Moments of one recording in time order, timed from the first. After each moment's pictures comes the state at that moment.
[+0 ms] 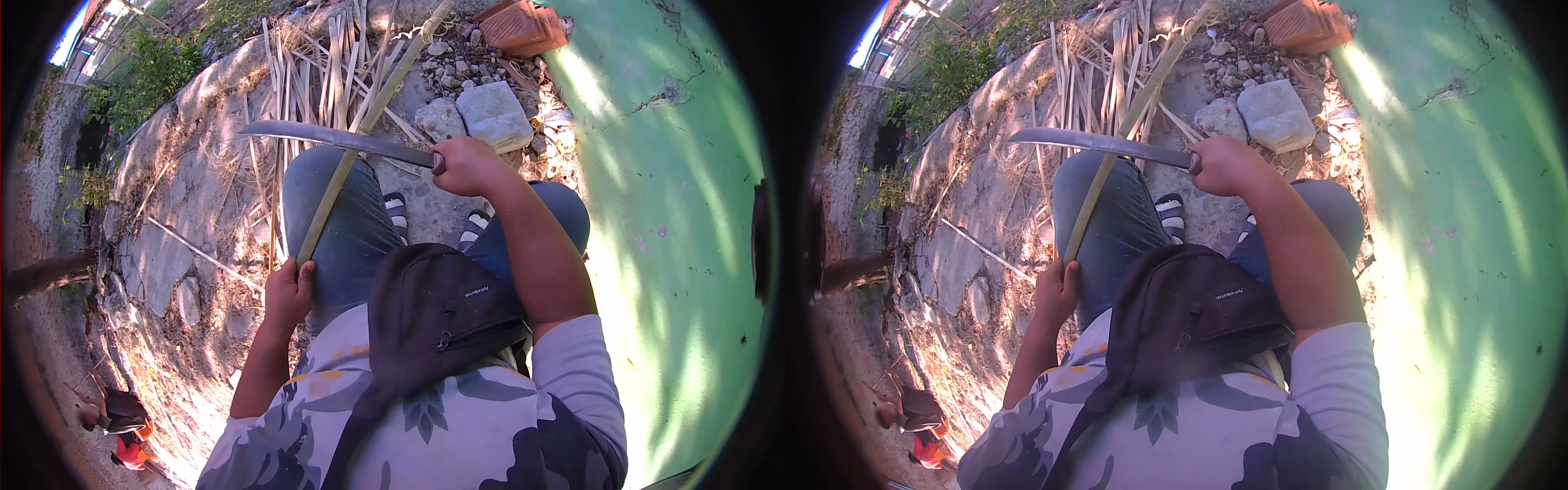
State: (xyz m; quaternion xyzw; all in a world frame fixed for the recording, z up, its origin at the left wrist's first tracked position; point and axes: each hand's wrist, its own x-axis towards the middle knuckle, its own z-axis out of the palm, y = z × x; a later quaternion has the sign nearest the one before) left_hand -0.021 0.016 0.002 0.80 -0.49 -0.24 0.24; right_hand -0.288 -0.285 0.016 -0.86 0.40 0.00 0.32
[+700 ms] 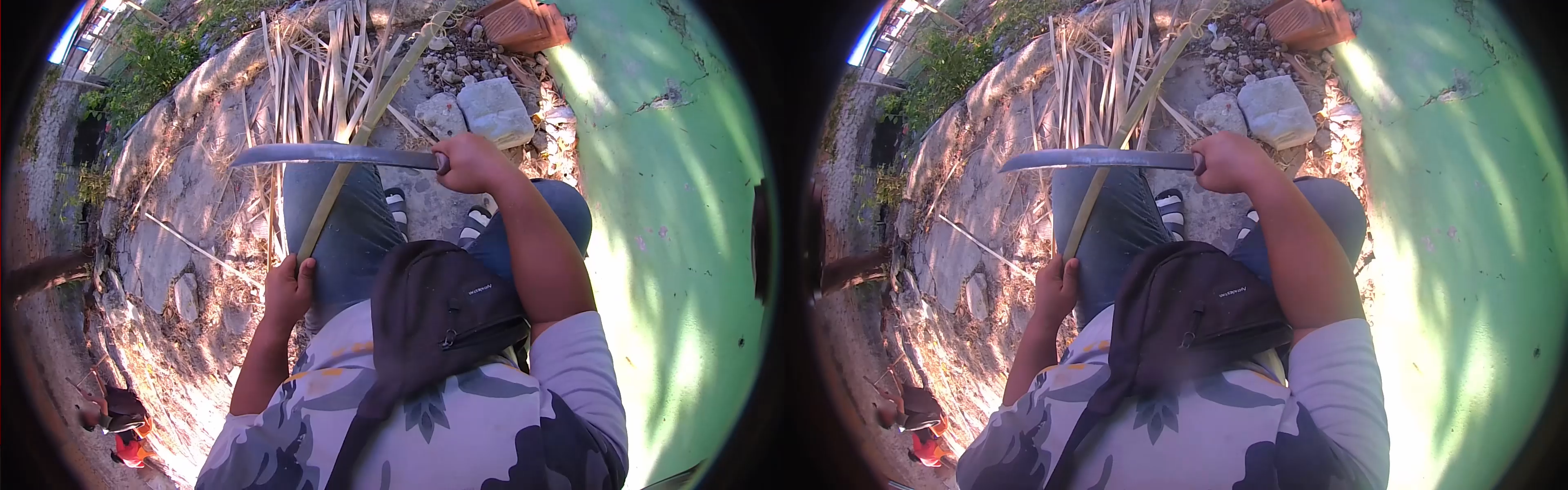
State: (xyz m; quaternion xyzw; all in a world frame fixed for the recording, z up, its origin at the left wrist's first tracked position) left_hand -0.020 0.013 0.006 0.80 -0.50 -0.24 0.24; right_hand -0.290 -0.297 0.009 -0.87 0.37 0.01 0.32
